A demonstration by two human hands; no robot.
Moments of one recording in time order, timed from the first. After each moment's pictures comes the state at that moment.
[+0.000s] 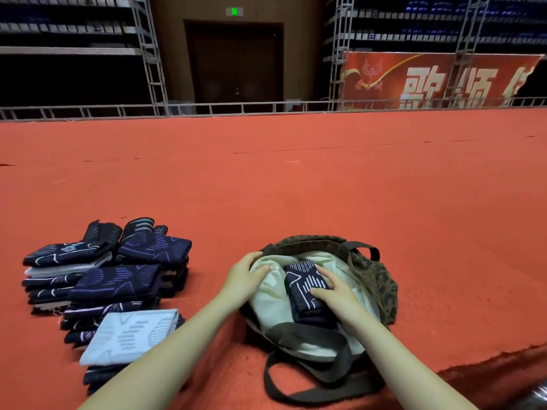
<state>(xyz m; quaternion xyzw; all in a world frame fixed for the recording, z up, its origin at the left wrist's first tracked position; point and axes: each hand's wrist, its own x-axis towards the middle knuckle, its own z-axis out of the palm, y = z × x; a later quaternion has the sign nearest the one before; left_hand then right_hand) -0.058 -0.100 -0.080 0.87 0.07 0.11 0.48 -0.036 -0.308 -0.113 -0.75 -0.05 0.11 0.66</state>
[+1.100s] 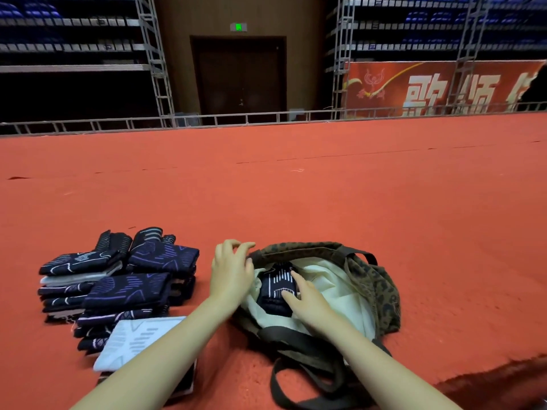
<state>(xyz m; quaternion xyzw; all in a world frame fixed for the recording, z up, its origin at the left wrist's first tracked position) -0.061 -0.075 -0.064 0.93 0.07 0.30 0.20 -0.025 -0.251 -0.124 -0.89 -0.18 0.04 0.42</state>
